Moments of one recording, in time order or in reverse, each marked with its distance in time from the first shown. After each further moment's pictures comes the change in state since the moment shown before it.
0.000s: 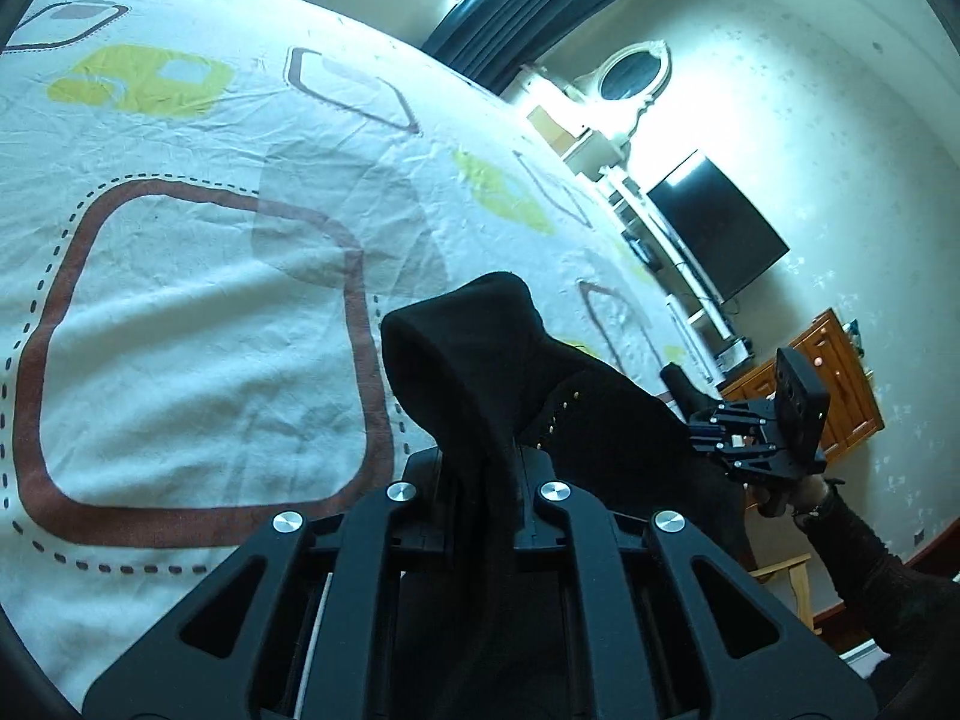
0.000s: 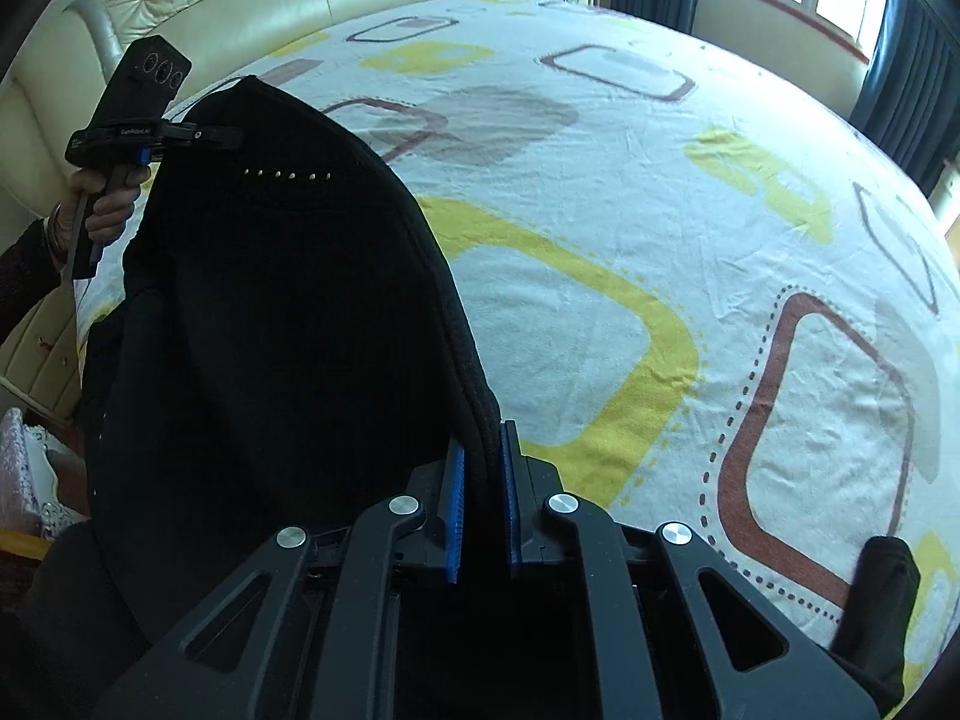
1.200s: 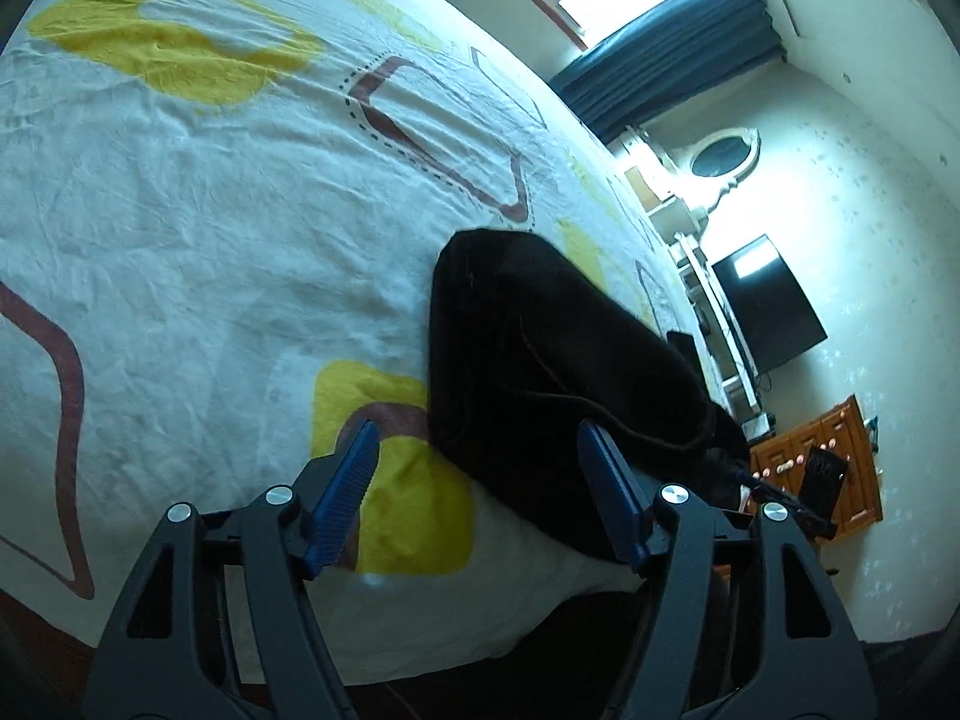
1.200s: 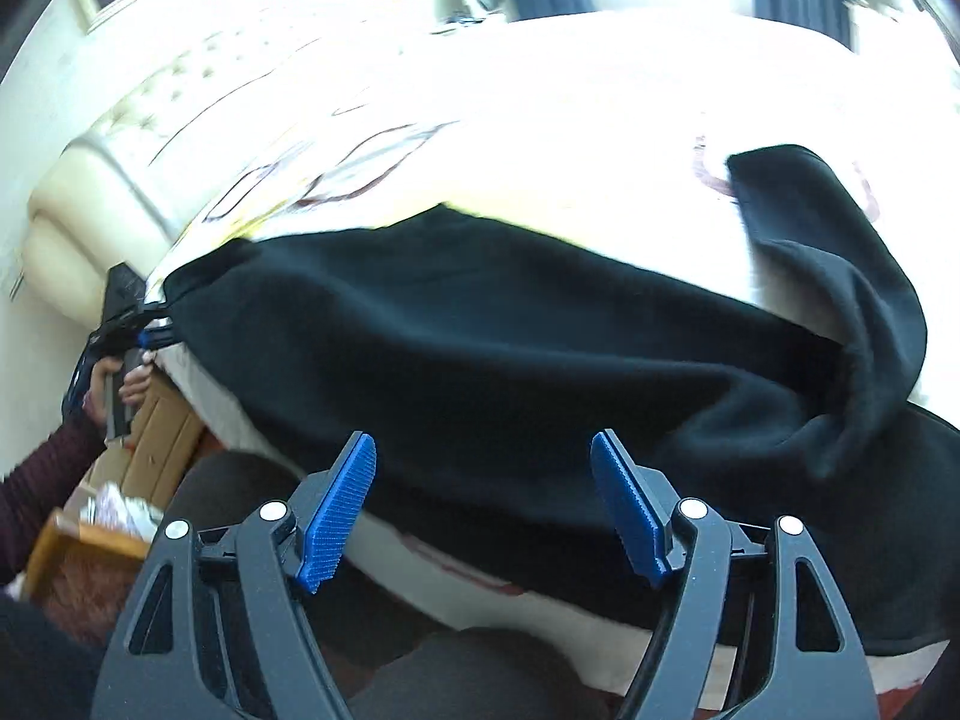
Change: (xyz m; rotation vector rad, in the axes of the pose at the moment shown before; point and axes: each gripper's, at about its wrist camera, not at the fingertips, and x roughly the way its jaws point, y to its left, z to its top) left arm -0.146 0.012 -0.215 -0.296 -0.126 0.163; right arm -0.089 0.031 -0.169 0.401 -0.109 0.136
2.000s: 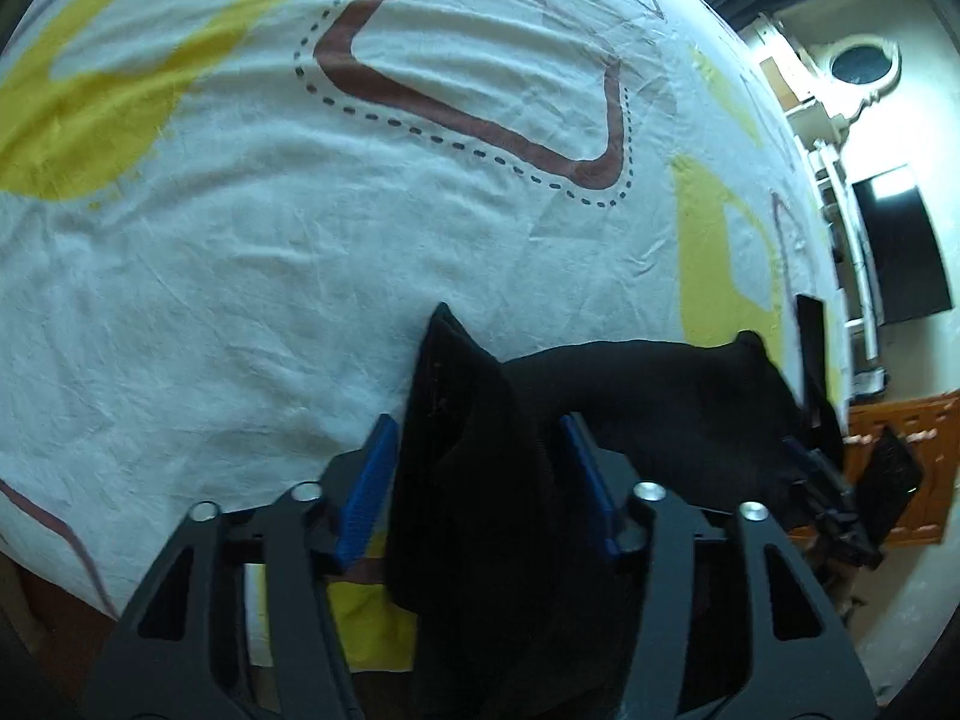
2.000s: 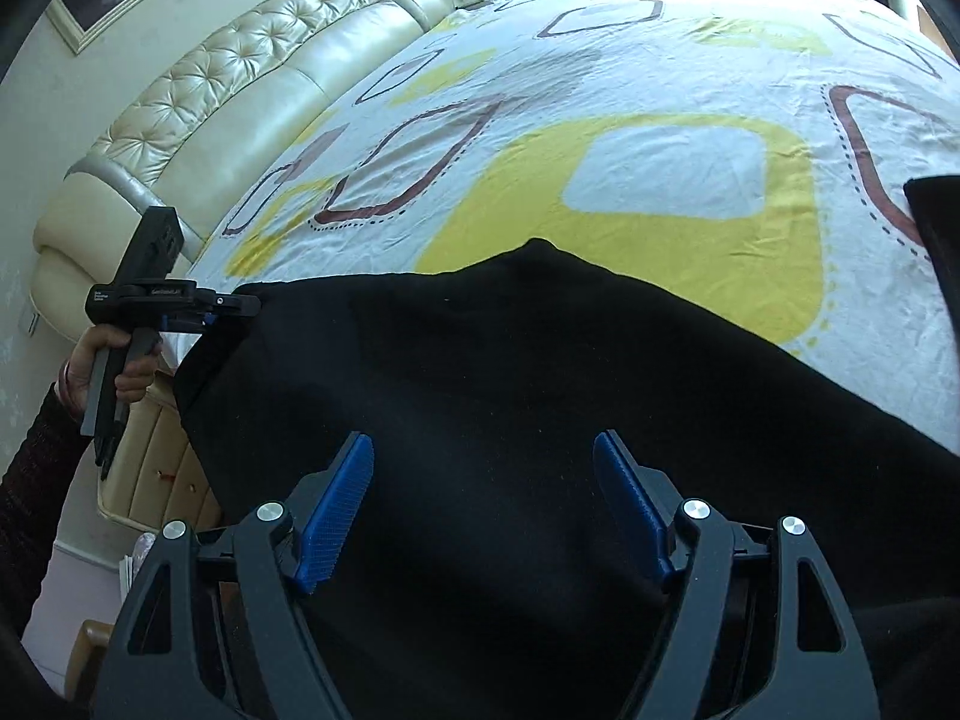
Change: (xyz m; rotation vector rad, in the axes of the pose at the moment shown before) left arm 0.094 -0.040 0.084 -0.118 0.375 0.269; right arm 0.111 0.055 0.070 0.033 0.059 0.141
